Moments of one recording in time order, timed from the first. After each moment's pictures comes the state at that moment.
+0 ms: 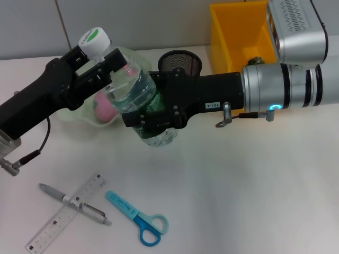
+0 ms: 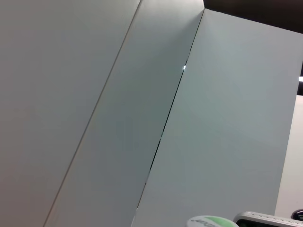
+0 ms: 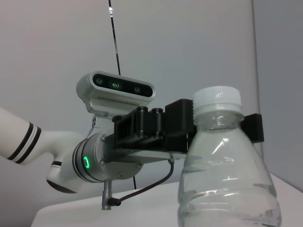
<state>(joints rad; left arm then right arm) -0.55 -2.07 0.78 0.33 1.37 1.76 -1.21 0.74 2.08 -1.05 -0.60 -1.66 -1.48 1.33</state>
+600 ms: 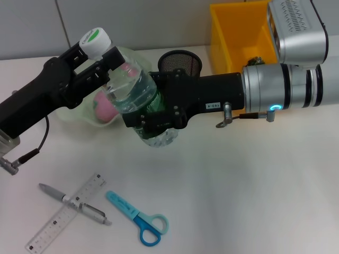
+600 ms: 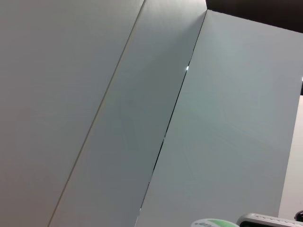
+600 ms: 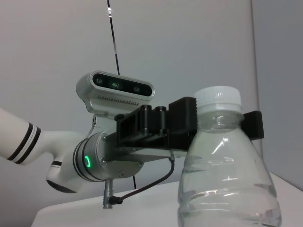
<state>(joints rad) -0.55 -2.07 0.77 0.33 1.36 1.75 -1.21 0.73 2.08 -1.05 -0.60 -1.66 -1.48 1.33</state>
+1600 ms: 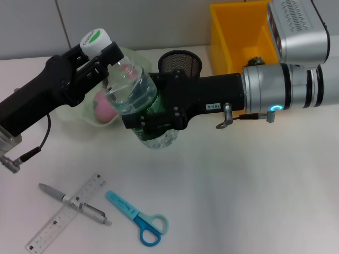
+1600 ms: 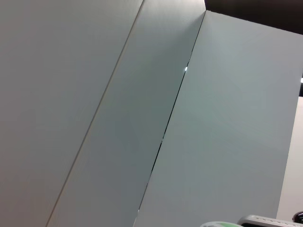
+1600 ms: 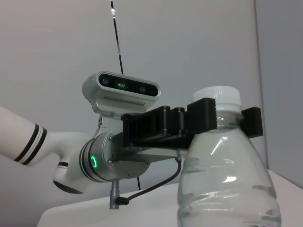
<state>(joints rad) -0.56 -2.07 0.78 0.33 1.36 1.75 -1.21 0.74 2.08 -1.05 -0.60 -1.66 -1.49 1.33</state>
